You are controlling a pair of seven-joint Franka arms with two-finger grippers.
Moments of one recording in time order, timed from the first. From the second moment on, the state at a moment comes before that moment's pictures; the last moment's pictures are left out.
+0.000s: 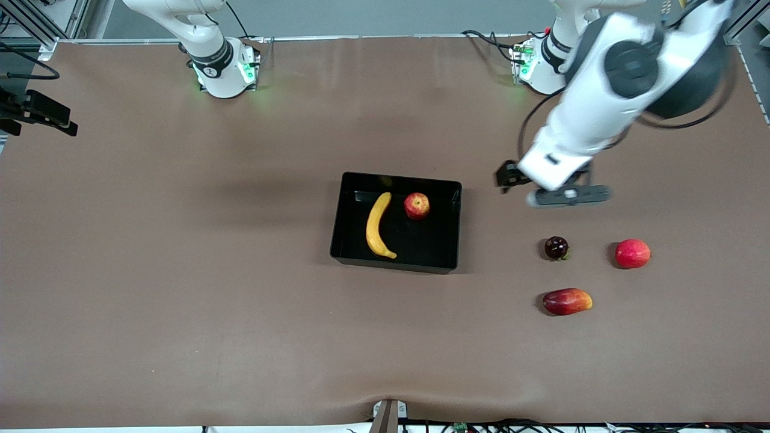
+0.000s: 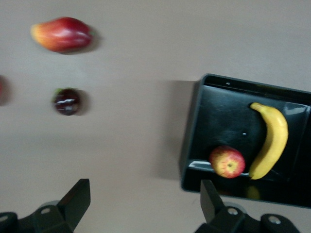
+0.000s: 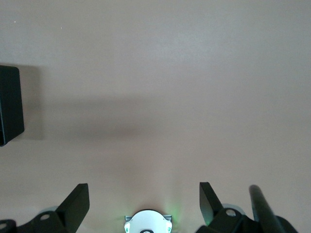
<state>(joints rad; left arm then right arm) -0.06 0.14 -0.43 -1.80 0.01 1.96 -0.53 -0.01 0.00 -0.04 -1.45 -0.02 1.32 -0.04</state>
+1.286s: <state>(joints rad) -0.31 0.59 -0.46 -1.82 0.23 2.37 -0.97 -0.03 0.00 -0.04 -1.46 -0.02 1.31 -0.04</state>
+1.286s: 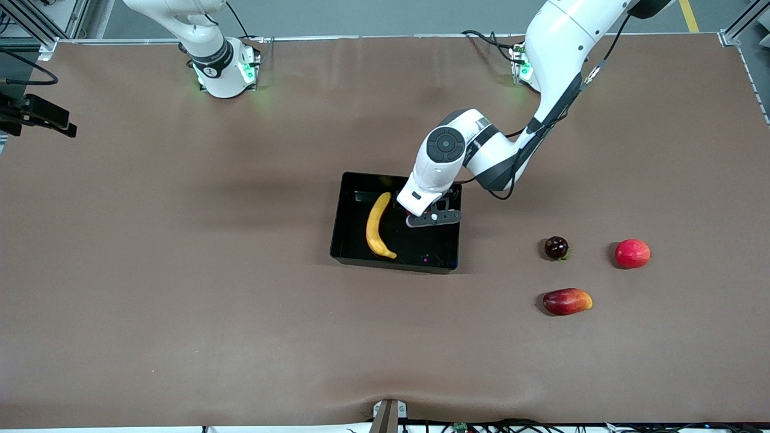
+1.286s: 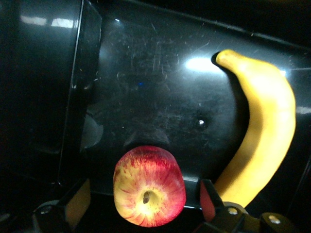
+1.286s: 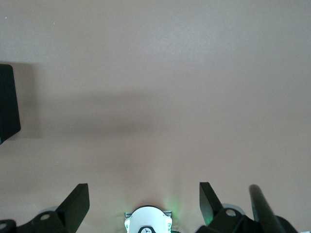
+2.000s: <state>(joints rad) -0.33 0.64 -0.46 -1.82 0.27 2.37 -0.99 -0.05 0.01 -0.04 -1.47 -0.01 1.33 -0.04</state>
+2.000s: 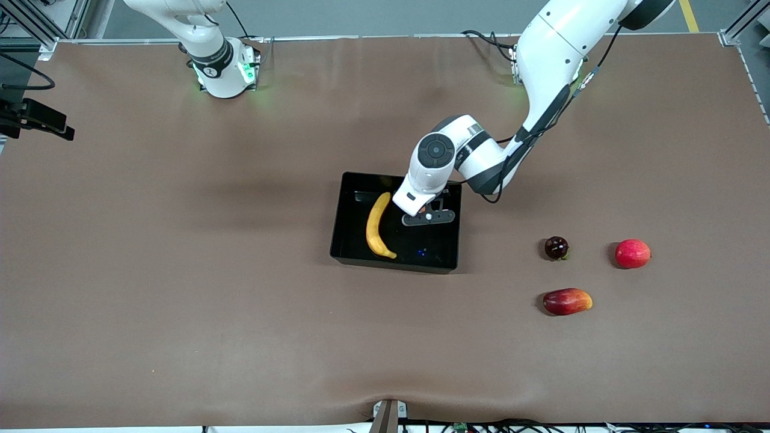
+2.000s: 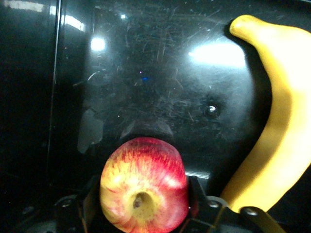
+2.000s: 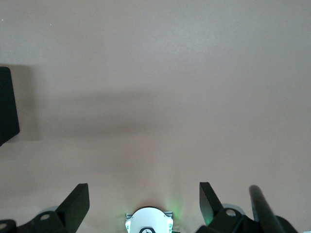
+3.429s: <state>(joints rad) 0.04 0.37 -0.46 -1.54 0.16 1.87 -0.37 -0.05 0.01 -0.04 -1.54 -0.01 1.43 -0.04</state>
